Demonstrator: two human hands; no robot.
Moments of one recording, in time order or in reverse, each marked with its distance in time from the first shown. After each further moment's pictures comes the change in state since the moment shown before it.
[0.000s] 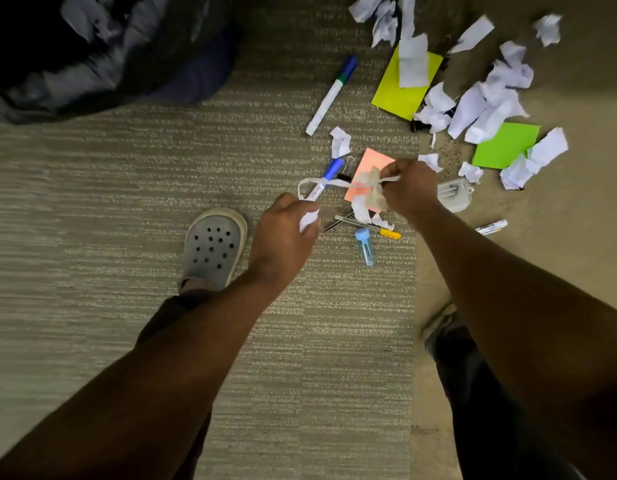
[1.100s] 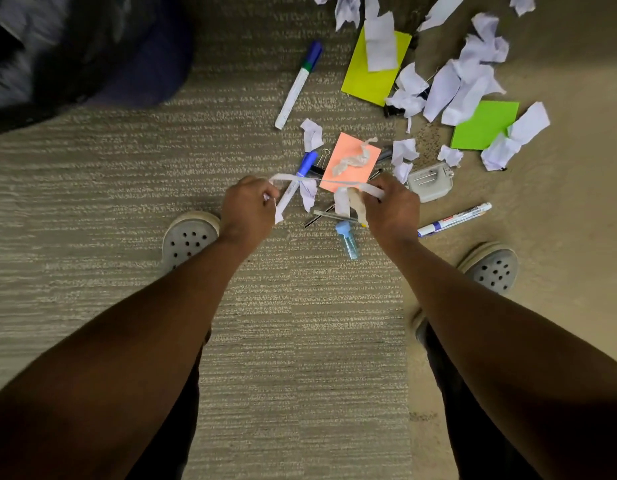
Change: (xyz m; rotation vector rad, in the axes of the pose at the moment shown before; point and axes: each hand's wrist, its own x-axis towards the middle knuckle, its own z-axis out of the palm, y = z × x) left_hand 0.049 -0.036 0.025 0.053 -0.060 -0.110; right_hand -0.038 0.045 0.024 0.169 0.181 -0.089
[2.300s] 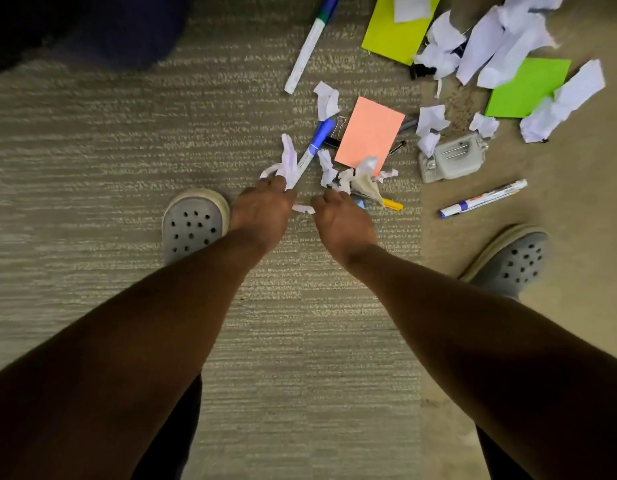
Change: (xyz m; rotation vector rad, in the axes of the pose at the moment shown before) left_hand -0.014 -0.022 0.029 0.736 -0.326 0.291; right_hand -0.042 -0.008 0.089 -0.495 -0.328 -0.492
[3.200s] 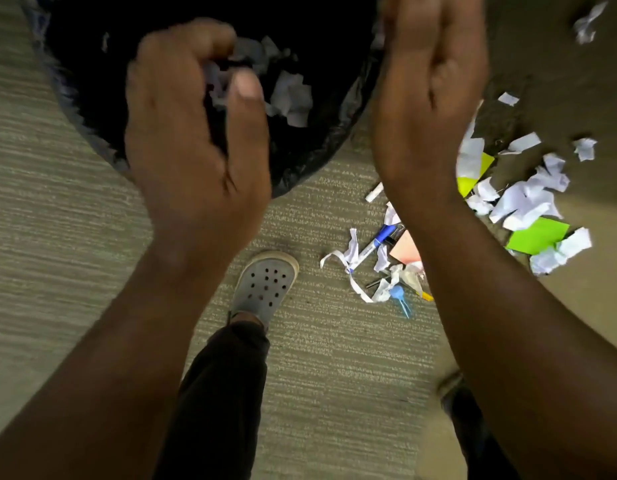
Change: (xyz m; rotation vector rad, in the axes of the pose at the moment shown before) left_hand -0.095 -0.140 -0.268 -0.579 1.267 -0.217; right_hand 0.114 -0.186 -0.308 0.951 1.003 -0.260
